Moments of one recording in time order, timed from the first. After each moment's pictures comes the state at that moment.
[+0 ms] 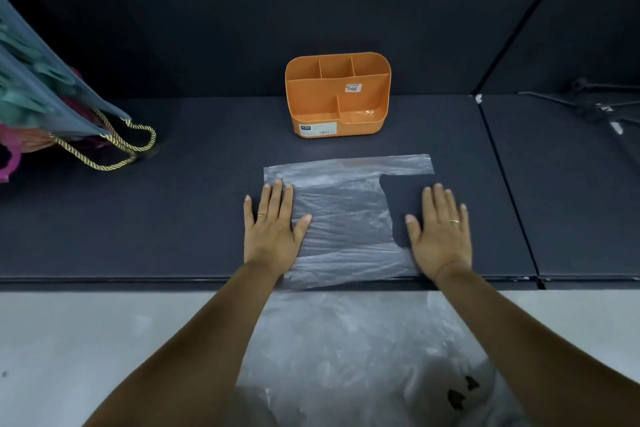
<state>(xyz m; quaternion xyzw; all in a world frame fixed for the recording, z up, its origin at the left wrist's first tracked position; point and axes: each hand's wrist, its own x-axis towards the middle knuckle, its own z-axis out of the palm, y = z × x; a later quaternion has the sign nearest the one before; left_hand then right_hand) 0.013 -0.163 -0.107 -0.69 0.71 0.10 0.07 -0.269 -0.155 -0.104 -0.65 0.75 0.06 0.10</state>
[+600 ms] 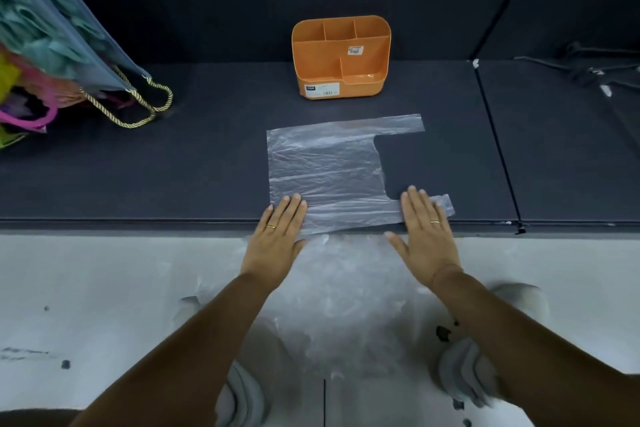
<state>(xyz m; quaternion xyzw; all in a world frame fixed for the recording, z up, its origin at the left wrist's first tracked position) 0.037 -0.055 -0.125 -0.57 0.82 0.02 0.00 -0.263 -0.061 -0.113 -0.75 0.65 0.05 0.09</state>
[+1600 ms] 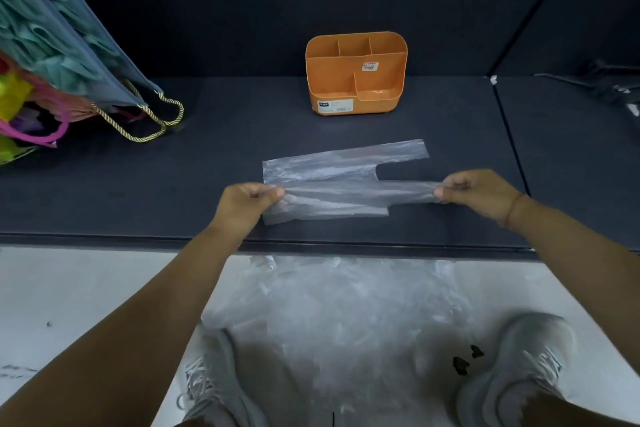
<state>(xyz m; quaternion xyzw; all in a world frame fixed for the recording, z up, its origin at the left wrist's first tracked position) 0.070 -0.136 -0.043 -0.71 0.43 0.46 -0.33 -0.305 -0.172 -0.027 -0.57 0.65 -0.15 0.48</state>
